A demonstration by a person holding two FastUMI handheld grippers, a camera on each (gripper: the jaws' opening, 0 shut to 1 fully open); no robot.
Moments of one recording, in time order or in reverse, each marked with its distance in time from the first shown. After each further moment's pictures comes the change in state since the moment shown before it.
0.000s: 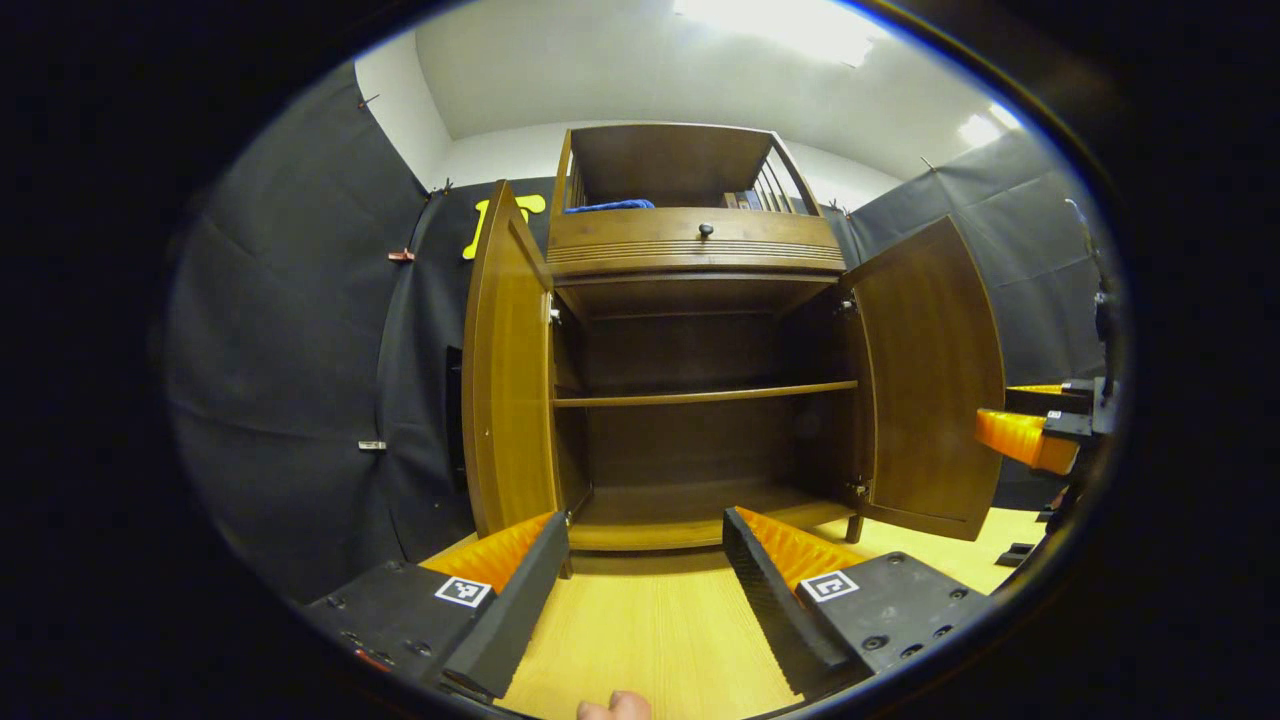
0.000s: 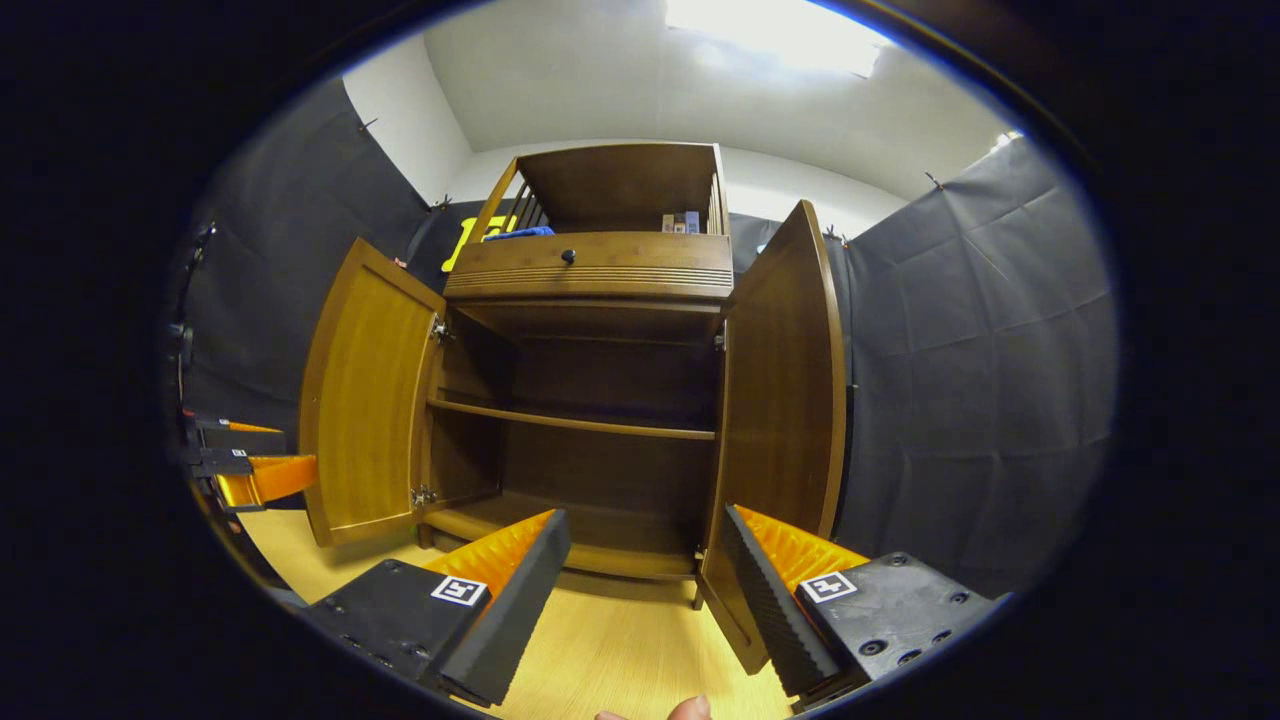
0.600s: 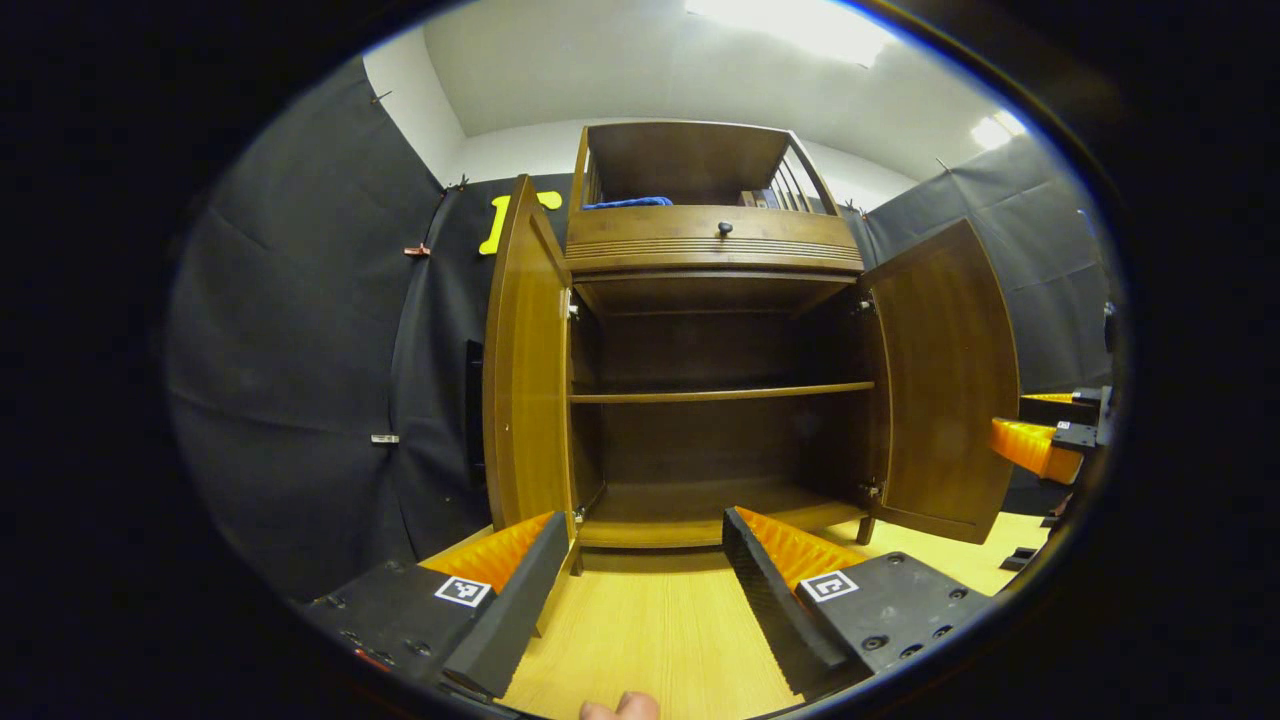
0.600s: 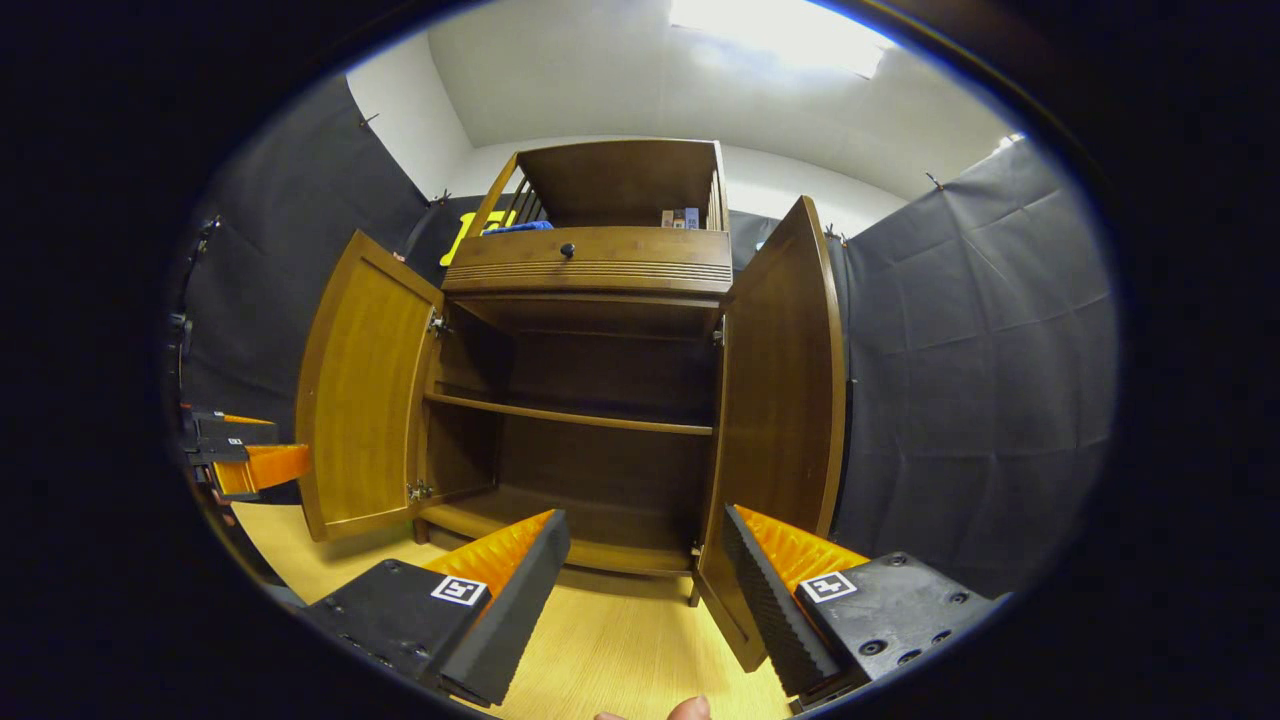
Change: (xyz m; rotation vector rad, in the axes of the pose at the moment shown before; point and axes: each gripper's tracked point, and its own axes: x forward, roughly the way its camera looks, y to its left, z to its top) left arm 0.002 0.007 -0.002 0.006 0.003 0.028; right arm -0.002 0.000 0.000 0.003 0.003 0.000
